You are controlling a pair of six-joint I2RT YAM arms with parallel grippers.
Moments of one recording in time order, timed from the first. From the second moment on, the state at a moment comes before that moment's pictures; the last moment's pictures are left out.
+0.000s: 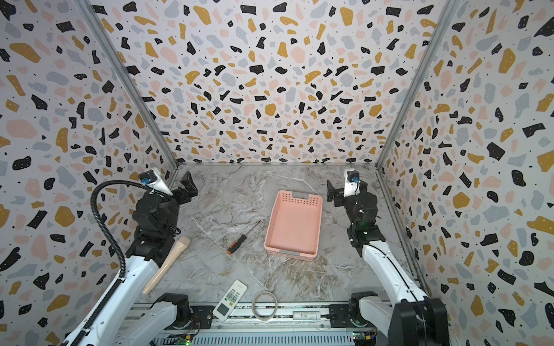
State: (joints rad) left arm -0.13 0.90 0.74 0.12 -0.23 -0.25; right arm 0.16 1.03 0.76 0.26 -0.07 -0.01
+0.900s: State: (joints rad) left arm -0.34 1.21 0.93 -0.26 -0.16 -0.20; right arm 0.48 0.78 0.90 -0.75 0.11 0.40
